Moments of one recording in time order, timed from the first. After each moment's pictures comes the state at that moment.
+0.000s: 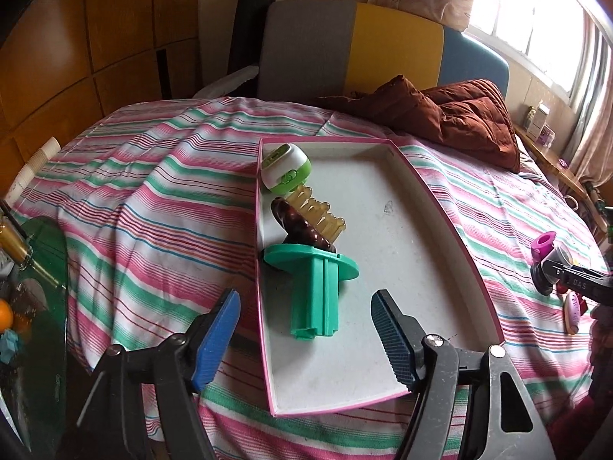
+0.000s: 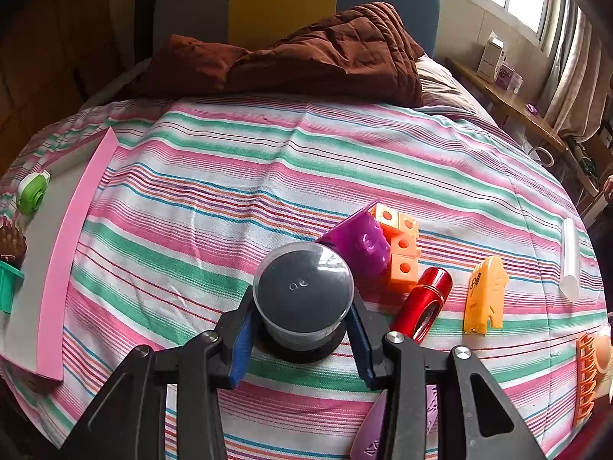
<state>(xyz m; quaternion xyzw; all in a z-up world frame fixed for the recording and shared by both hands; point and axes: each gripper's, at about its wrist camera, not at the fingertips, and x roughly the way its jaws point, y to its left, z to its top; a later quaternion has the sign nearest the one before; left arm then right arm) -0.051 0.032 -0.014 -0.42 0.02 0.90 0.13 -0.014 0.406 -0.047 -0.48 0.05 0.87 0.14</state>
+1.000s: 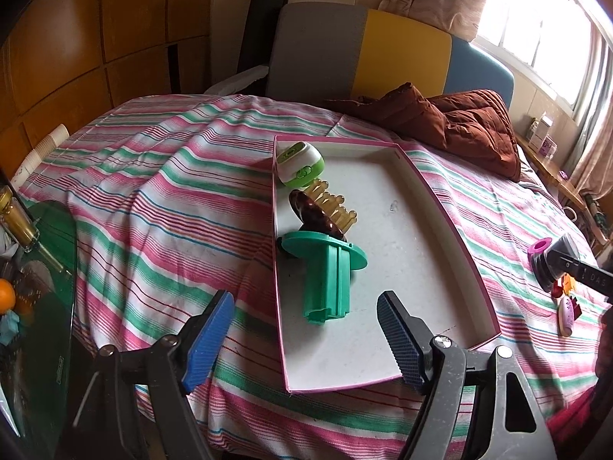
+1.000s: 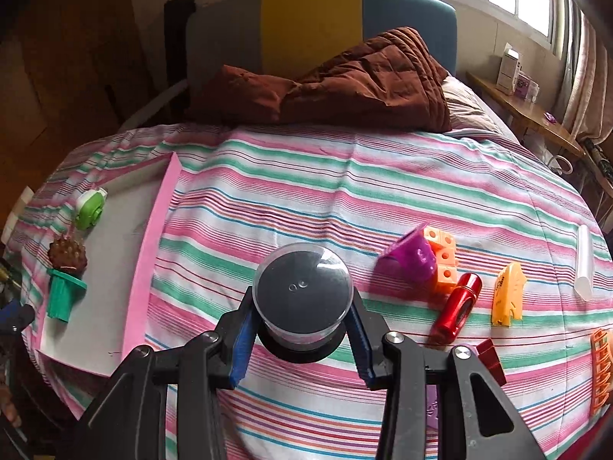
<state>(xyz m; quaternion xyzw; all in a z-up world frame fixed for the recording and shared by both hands) -0.038 0.016 -0.012 -0.42 -0.01 0.90 0.12 -0.003 0.357 -0.004 -0.44 0.08 0.89 0.09</state>
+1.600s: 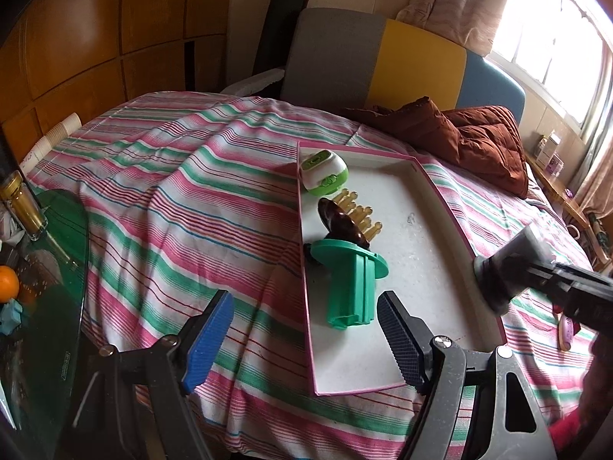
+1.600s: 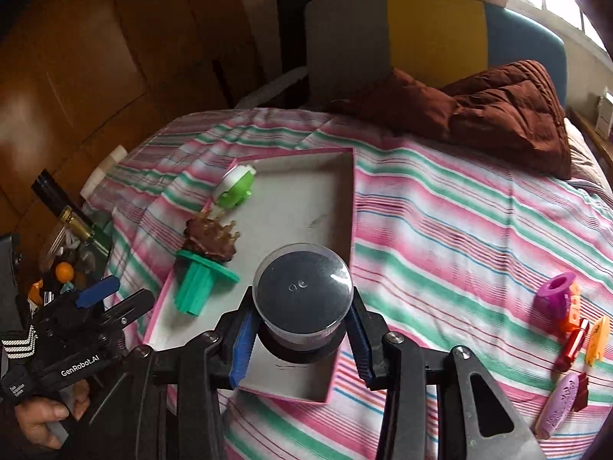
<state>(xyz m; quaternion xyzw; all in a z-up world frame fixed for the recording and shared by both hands) -0.042 -0.008 -0.010 -0.41 -0.03 0.90 0.10 -0.033 0.220 0.011 -0.44 0.06 0.89 -0.10</state>
